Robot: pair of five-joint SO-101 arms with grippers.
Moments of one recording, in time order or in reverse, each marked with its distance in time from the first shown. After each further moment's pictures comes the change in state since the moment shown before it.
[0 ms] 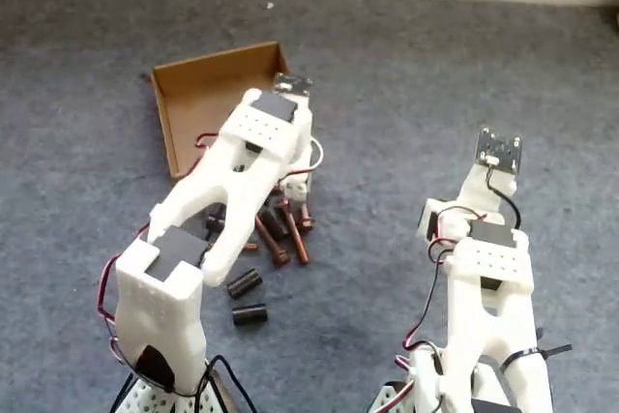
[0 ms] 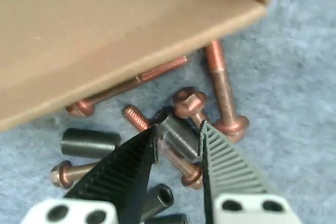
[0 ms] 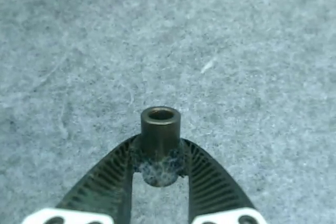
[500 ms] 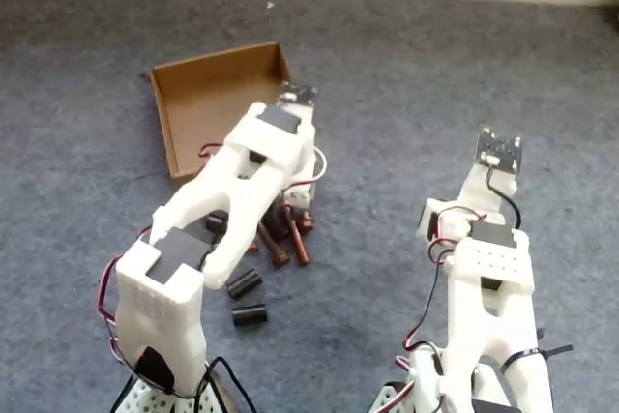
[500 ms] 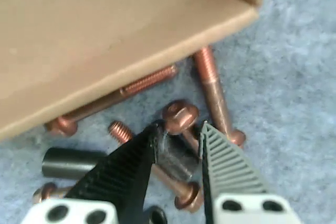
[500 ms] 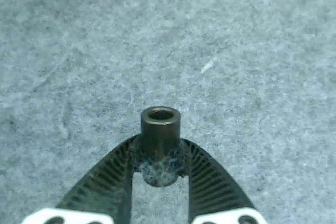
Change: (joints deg) left arm 0.5 0.1 6.8 -8.5 -0.1; right arm 0.0 0.0 0.0 0.0 0.0
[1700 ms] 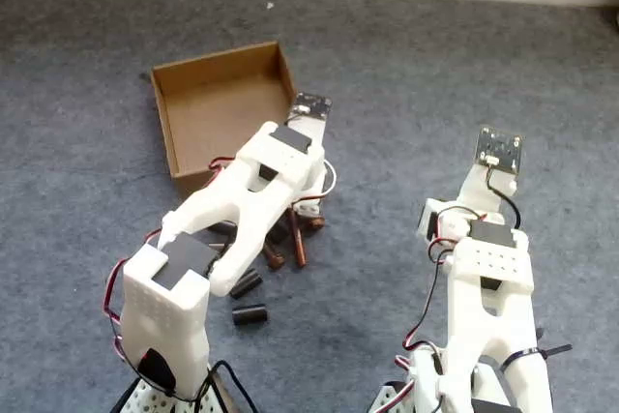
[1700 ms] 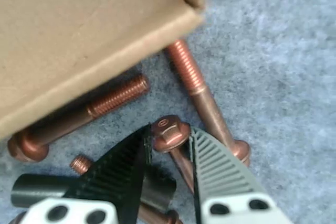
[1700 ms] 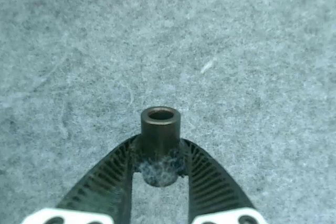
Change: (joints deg) left arm 5.3 0.0 6.2 -10.0 0.0; right arm 0.0 0.0 0.0 0.0 0.0
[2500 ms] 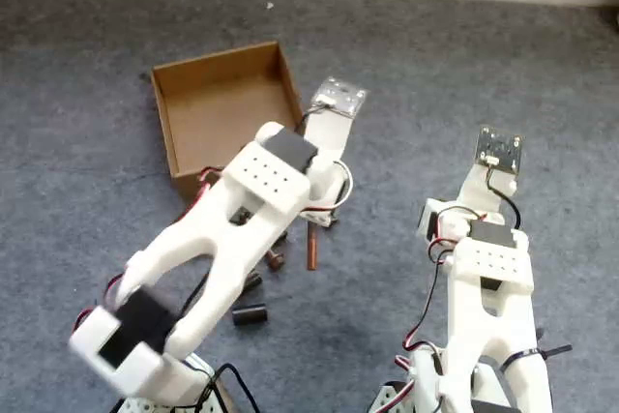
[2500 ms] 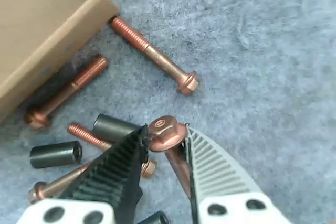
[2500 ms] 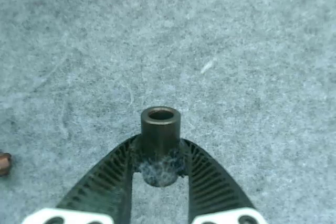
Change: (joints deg) left arm 4.2 -23.8 3.8 9.0 -5.5; right arm 0.0 -0.4 0.0 0.0 0.0
